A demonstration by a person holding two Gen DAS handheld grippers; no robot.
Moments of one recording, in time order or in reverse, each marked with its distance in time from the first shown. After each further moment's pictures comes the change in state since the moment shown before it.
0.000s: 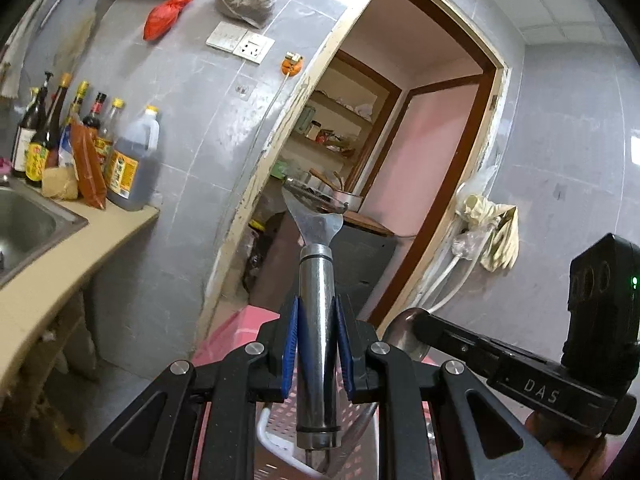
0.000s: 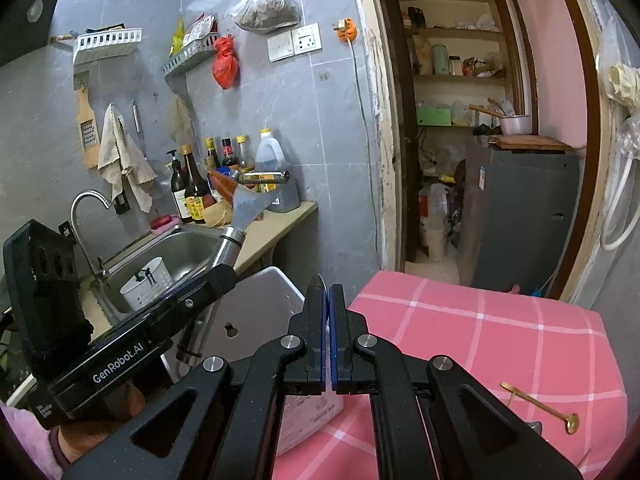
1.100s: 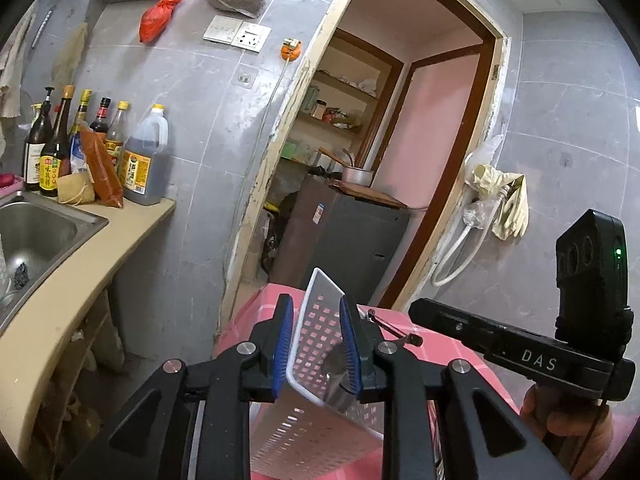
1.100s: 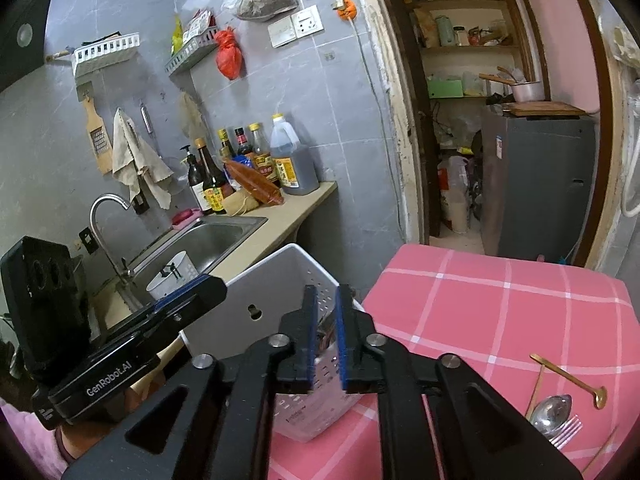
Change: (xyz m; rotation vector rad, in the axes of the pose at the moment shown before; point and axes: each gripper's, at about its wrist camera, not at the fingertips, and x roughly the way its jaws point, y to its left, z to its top) left arm -0.025 -0.003 0.003 0.061 0.090 0.054; right arm 0.005 -0.002 -0.011 0.079 0.061 0.087
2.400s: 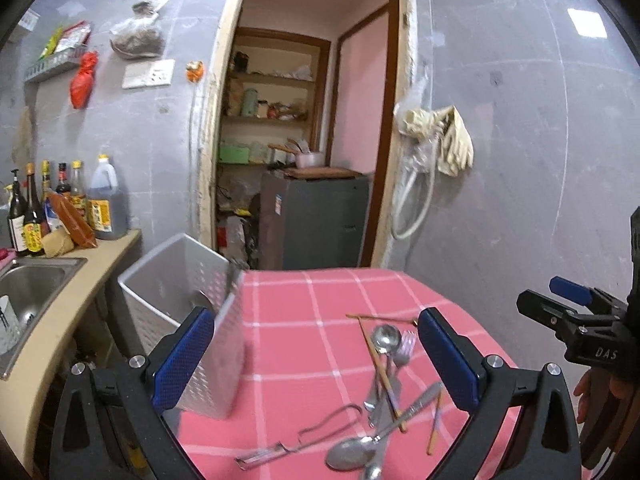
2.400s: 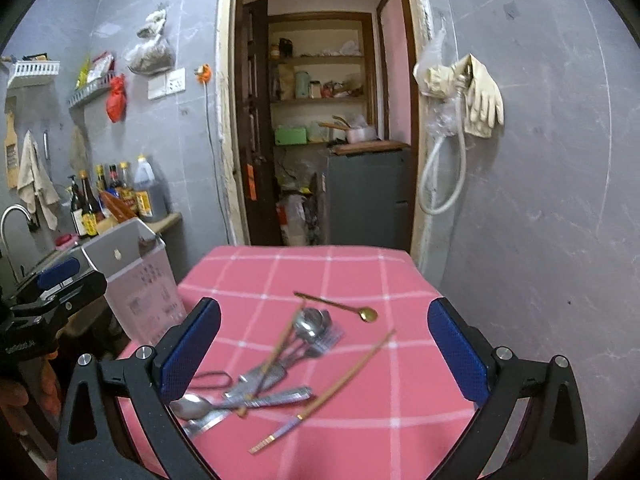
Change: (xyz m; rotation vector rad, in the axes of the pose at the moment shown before) left arm -0.054 -0.137 -0.060 0.288 0.044 -0.018; right arm -0.220 -0.081 -0.097 0.058 -0.176 -0.559
